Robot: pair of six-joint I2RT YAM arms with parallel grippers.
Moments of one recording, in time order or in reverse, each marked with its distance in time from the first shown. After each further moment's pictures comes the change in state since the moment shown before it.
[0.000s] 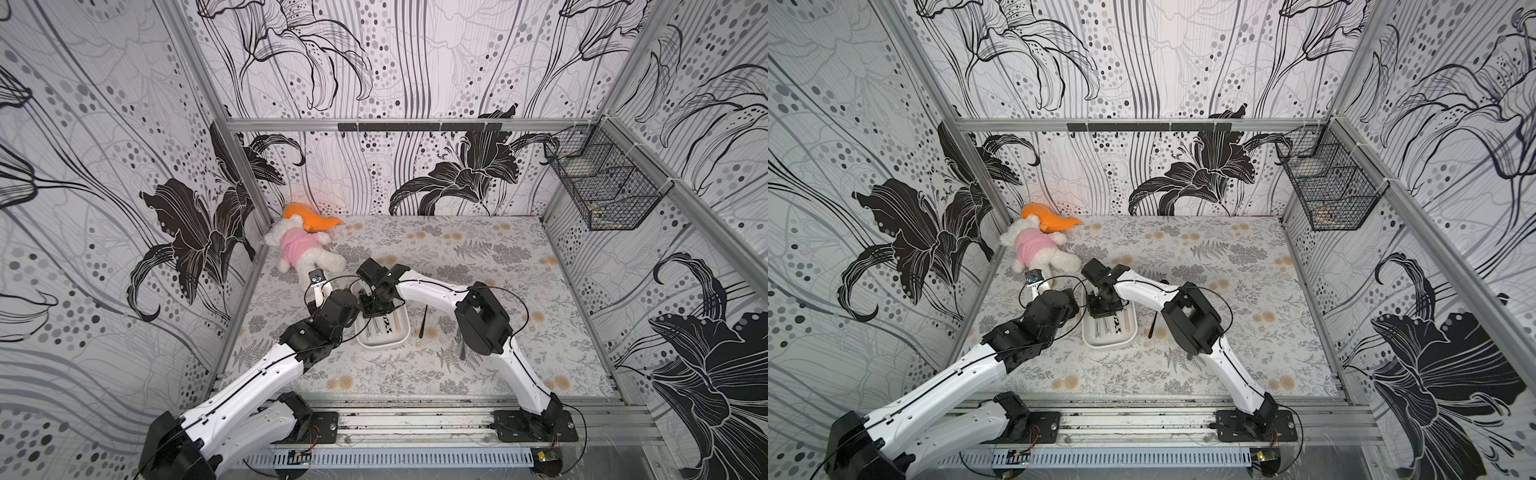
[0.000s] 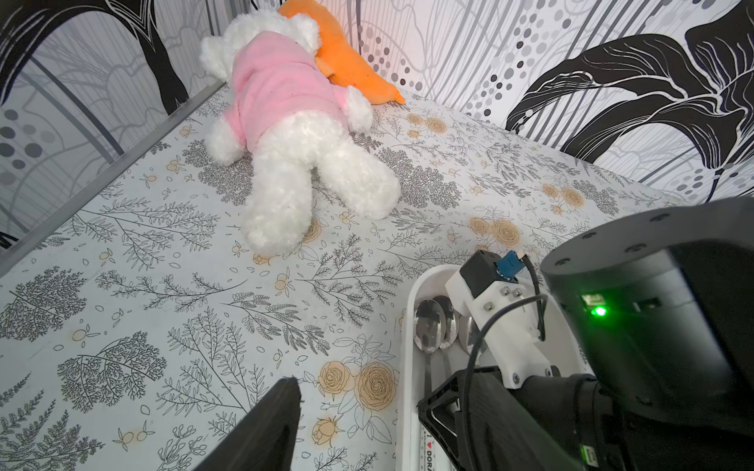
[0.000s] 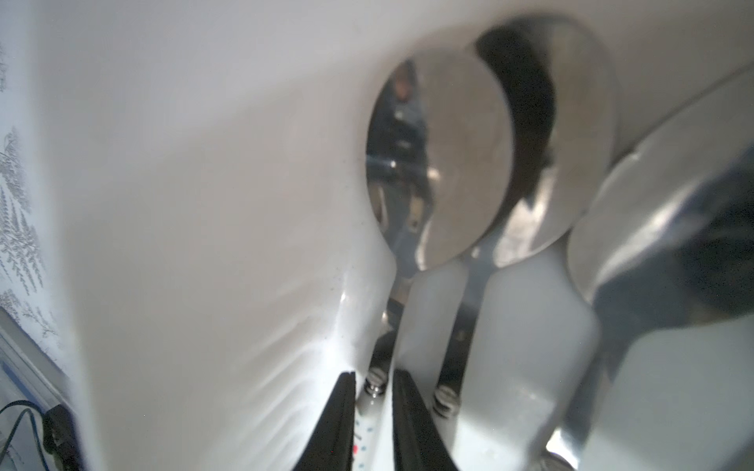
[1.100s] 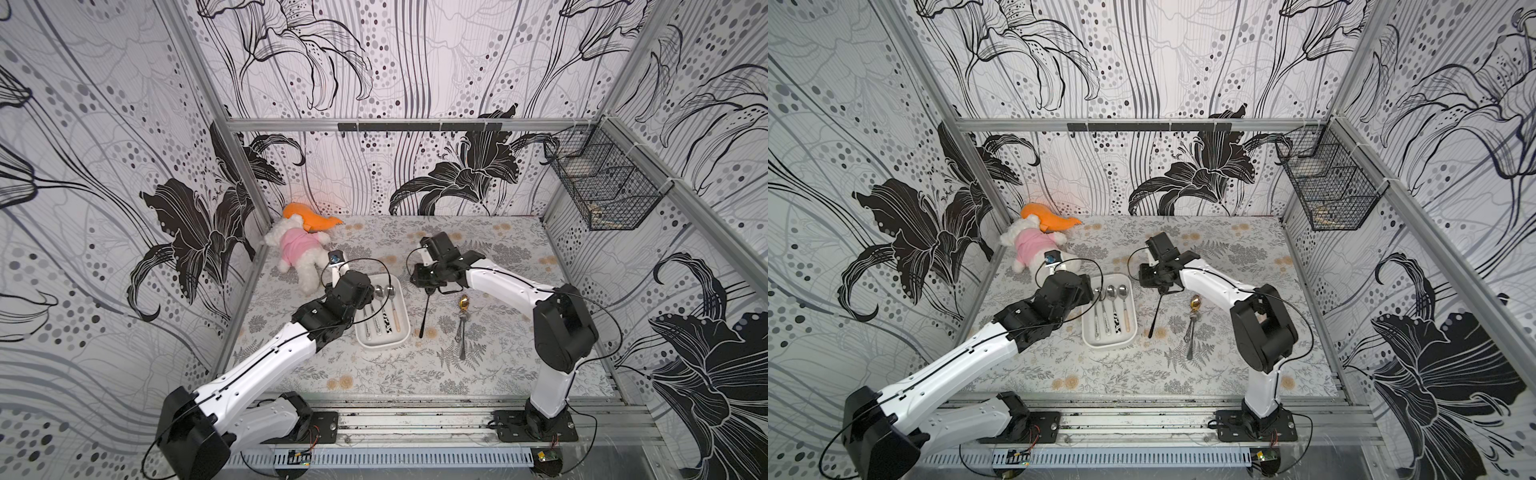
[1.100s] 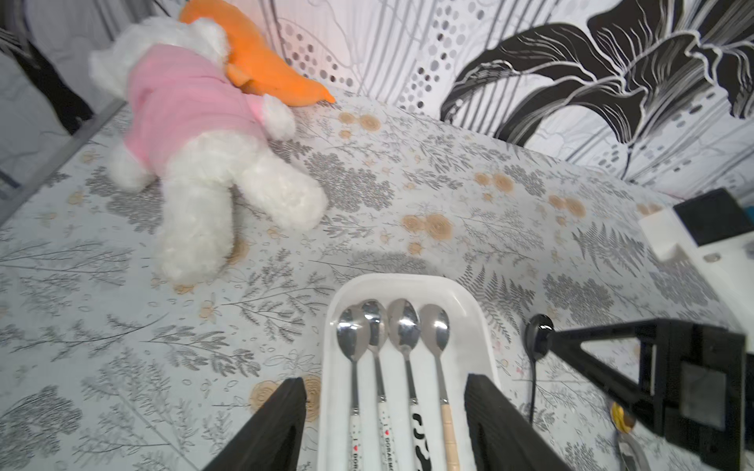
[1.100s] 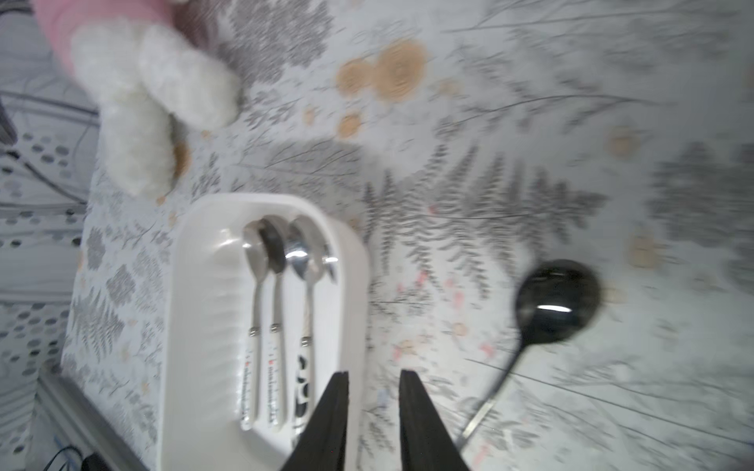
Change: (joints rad) left arm -0.064 0.216 0.245 -0.022 0.128 0.058; right arm -0.337 -0.581 -0.614 0.304 0.090 -0.061
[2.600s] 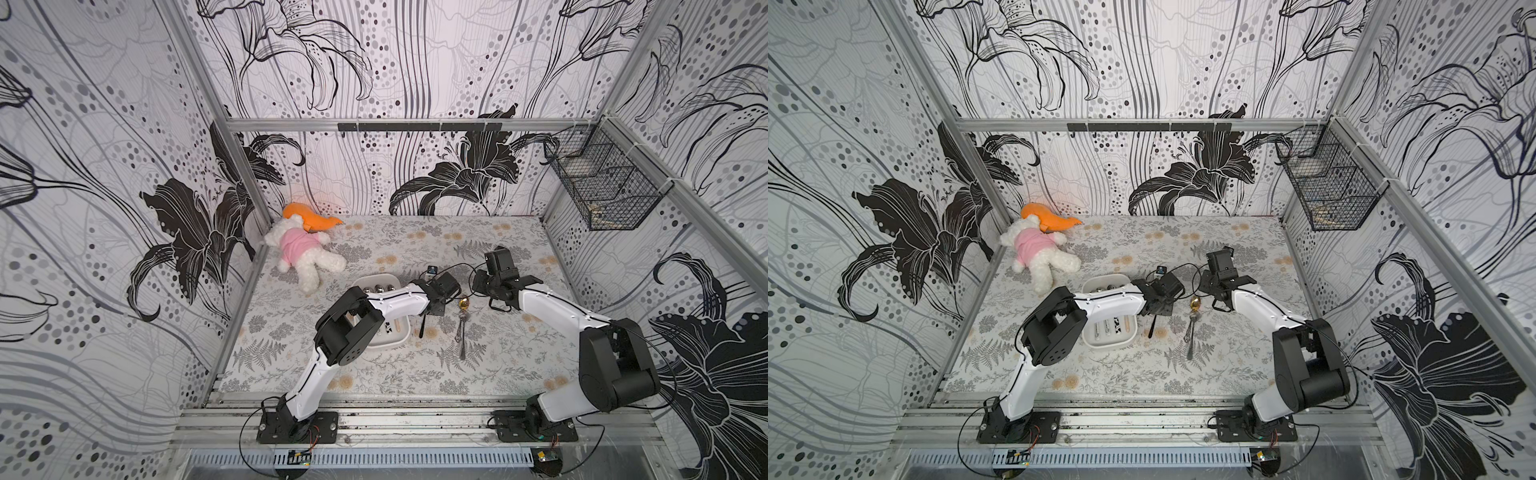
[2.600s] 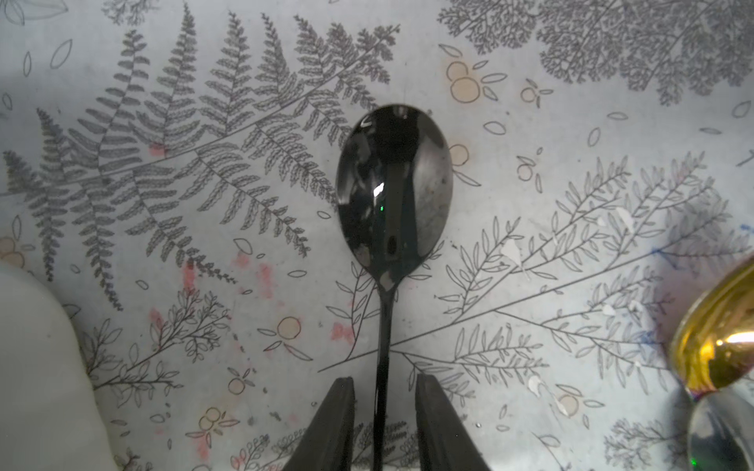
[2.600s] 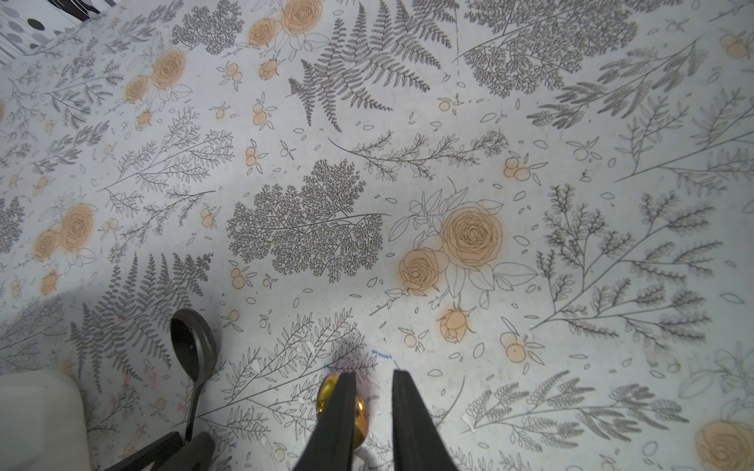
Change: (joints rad) left arm -0.157 1.024 0.658 -0.086 0.236 0.004; right arm -0.270 -0.300 -0.442 0.172 0.297 0.043
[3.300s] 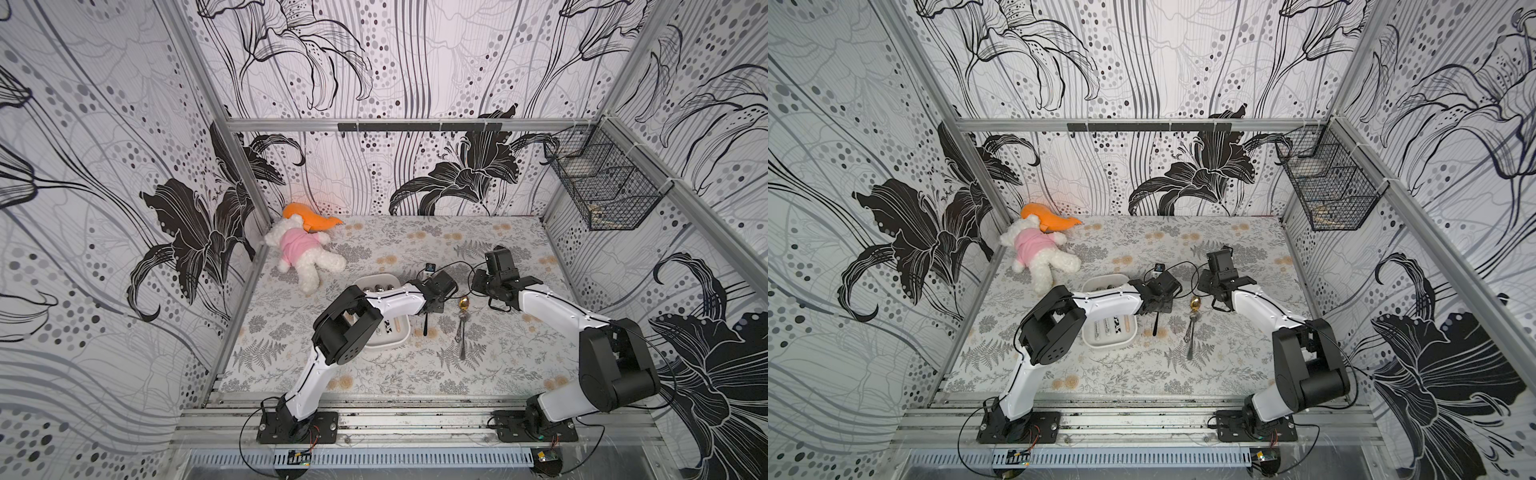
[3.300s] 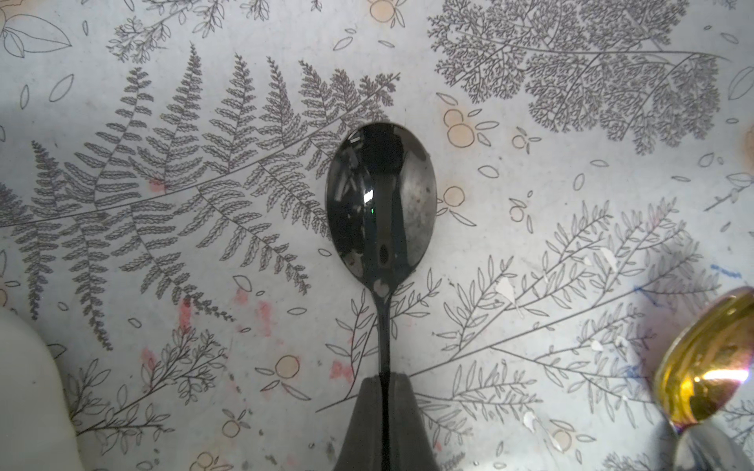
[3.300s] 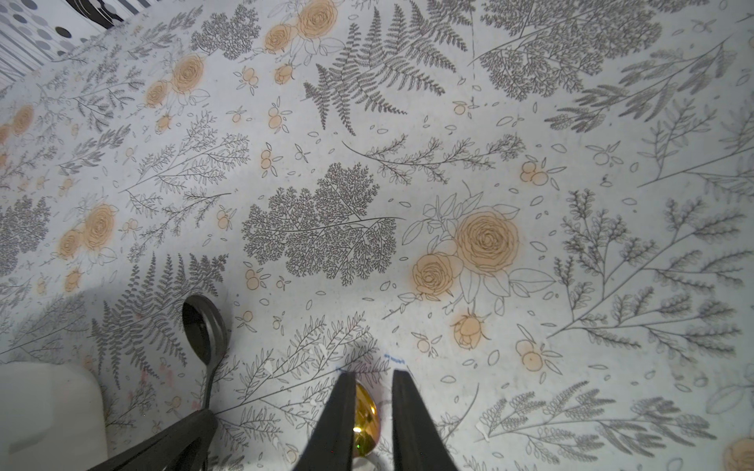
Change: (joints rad) left arm 0.023 -0.027 -0.062 0.103 -0.003 0.013; right arm -0.002 0.000 -0.014 0.039 -0.029 0.000
